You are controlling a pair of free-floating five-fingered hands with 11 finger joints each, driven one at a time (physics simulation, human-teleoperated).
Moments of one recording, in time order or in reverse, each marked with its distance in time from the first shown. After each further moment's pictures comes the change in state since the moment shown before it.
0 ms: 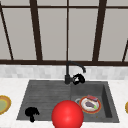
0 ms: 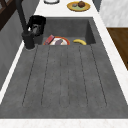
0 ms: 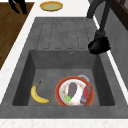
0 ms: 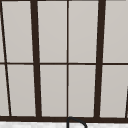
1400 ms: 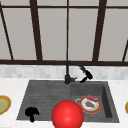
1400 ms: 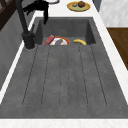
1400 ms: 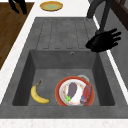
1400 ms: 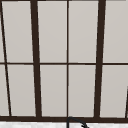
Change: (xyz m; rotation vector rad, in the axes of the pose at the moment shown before) left hand 0.000 0.000 0.000 0.000 0.000 0.000; right hand 0.019 -0.105 0.012 0.143 -0.016 0.003
